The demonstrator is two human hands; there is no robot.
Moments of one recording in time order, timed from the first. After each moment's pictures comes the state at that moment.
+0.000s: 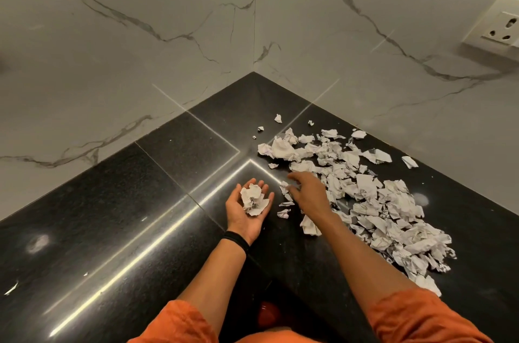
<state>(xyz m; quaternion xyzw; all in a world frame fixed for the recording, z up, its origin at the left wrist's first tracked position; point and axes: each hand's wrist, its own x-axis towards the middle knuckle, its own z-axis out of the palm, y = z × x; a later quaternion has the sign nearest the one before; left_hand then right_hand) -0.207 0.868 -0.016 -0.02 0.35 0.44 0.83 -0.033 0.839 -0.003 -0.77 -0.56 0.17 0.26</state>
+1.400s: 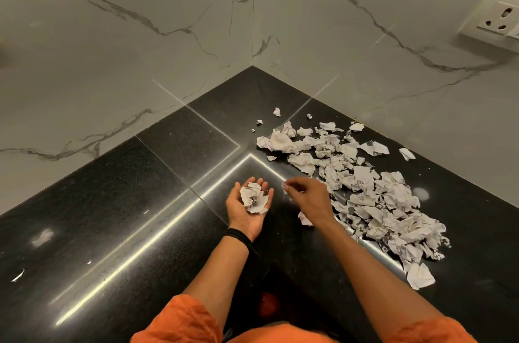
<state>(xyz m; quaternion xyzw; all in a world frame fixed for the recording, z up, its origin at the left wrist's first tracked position) -0.203 0.854 -0.019 -0.05 0.35 0.45 0.82 -0.048 0.795 0.014 -0.73 -0.50 0.24 0.39</state>
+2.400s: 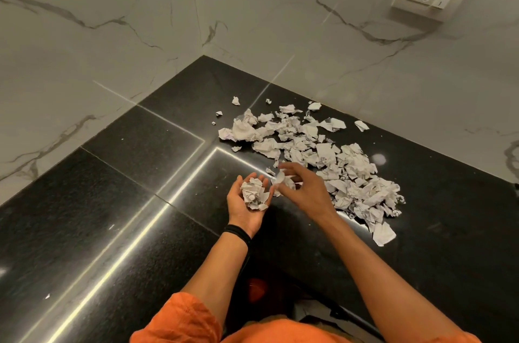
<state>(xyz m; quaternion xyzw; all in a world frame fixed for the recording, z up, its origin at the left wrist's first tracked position) -0.156 0.824 -0.025 -0.01 0.35 0.34 0.87 -0.028 0.736 0.041 -0.75 -0.46 0.25 0.41</state>
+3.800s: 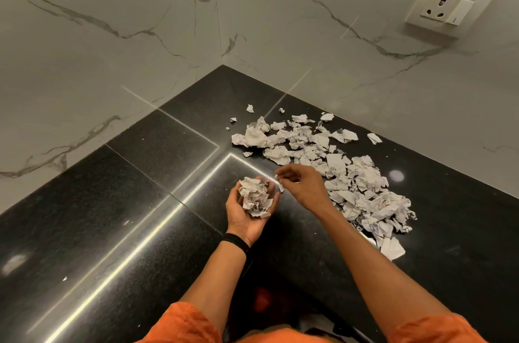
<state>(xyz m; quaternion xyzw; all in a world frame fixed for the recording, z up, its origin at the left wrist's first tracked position) -0.177 0.813 -0.007 -0.01 0.28 0.36 0.89 -0.021 0.769 0.042 -0.74 -0.47 0.29 0.39</state>
